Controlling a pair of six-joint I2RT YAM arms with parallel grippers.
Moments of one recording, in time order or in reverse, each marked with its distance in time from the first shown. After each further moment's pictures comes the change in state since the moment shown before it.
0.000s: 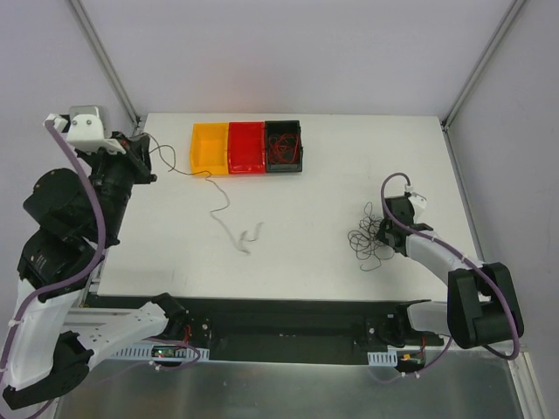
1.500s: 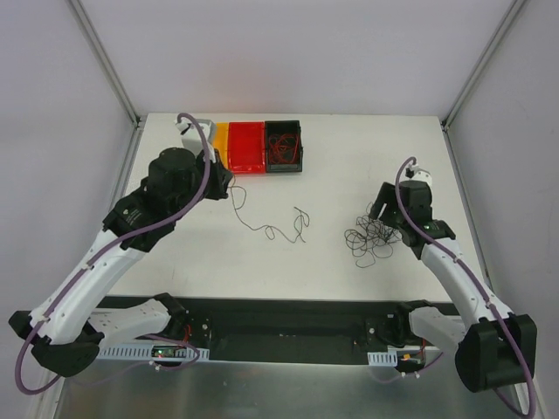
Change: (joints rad) left arm -0.001 0.135 -0.251 -0.056 0.341 -0.287; right arm -0.045 -0.243 0.124 -0.108 -0.205 -0.178
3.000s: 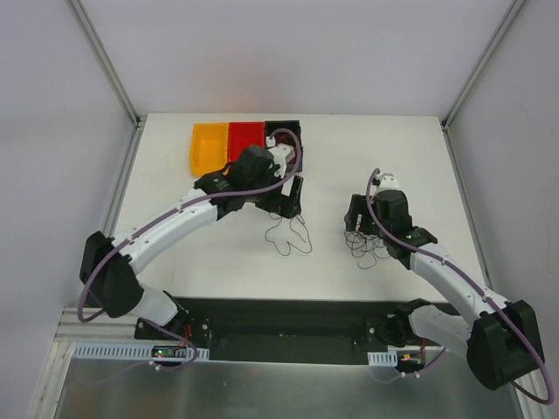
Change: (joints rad) left arm -0.064 0.526 -0.042 0.152 0.391 -0.011; right arm 0.192 0.006 -0.116 0.204 -0.114 -0.115
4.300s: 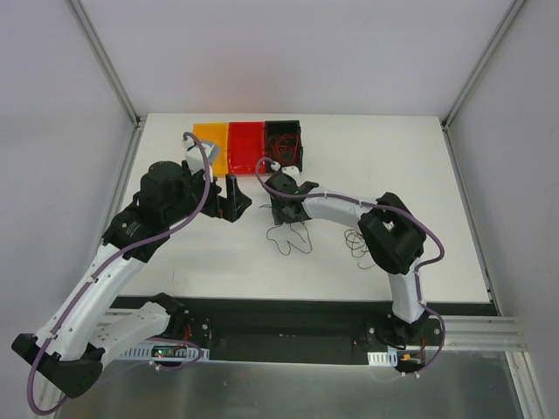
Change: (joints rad) left arm 0.229 -0.627 -0.214 -0.054 0.050 0.077; right arm 0.471 0.976 0.873 -0.370 0.300 0.201
